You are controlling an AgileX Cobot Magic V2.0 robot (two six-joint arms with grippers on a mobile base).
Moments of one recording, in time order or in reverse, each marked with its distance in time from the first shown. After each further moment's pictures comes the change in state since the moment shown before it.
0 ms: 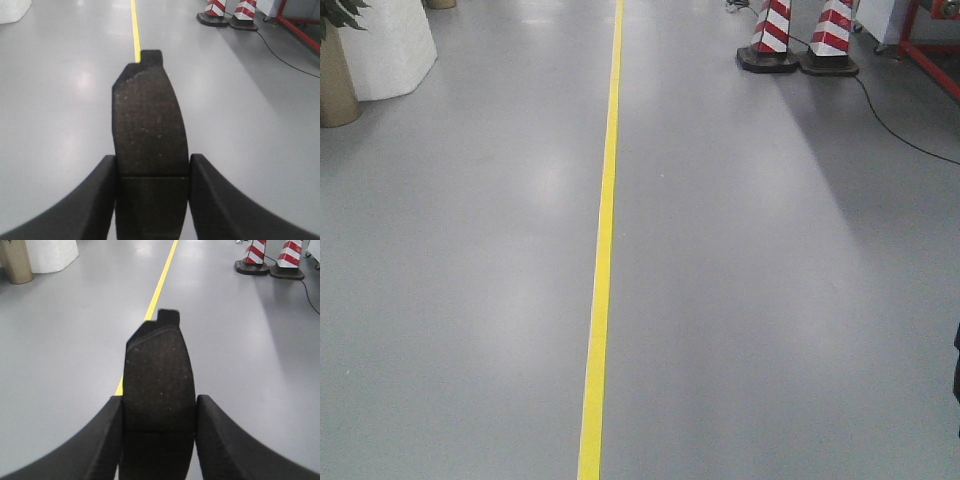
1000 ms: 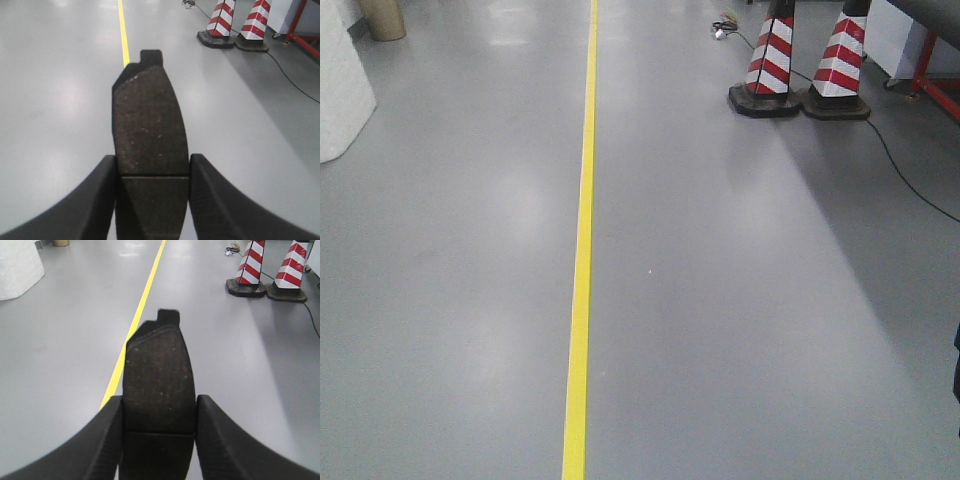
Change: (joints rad) left arm 0.000 0.000 0.000 0.000 -0.001 0.000; right arm 0.000 0.000 0.000 0.000 0.000 0.000
